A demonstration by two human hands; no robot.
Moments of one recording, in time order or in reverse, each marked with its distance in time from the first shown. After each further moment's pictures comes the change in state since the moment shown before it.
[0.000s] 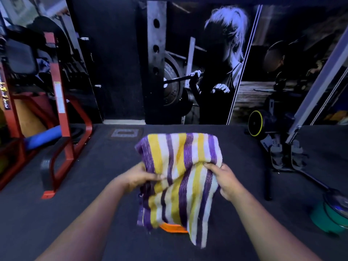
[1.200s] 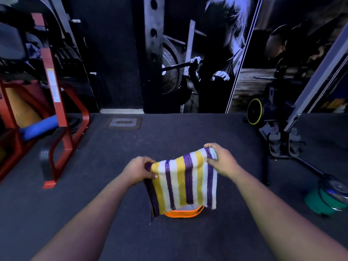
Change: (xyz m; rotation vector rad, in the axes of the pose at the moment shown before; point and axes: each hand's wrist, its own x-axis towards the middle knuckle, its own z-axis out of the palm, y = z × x) left_hand 0.016 -0.043 -0.043 0.763 0.220 -0.008; right_hand 0.029 0.000 0.006 -1.064 -0.052 -0.265
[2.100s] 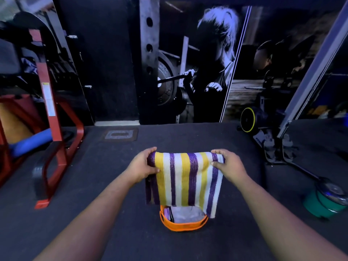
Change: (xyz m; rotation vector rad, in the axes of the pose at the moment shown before) left_hand 0.018 -0.015 -0.057 -0.229 0.066 0.091; right_hand 0.000 -0.034 0.021 0.092 0.212 0.080
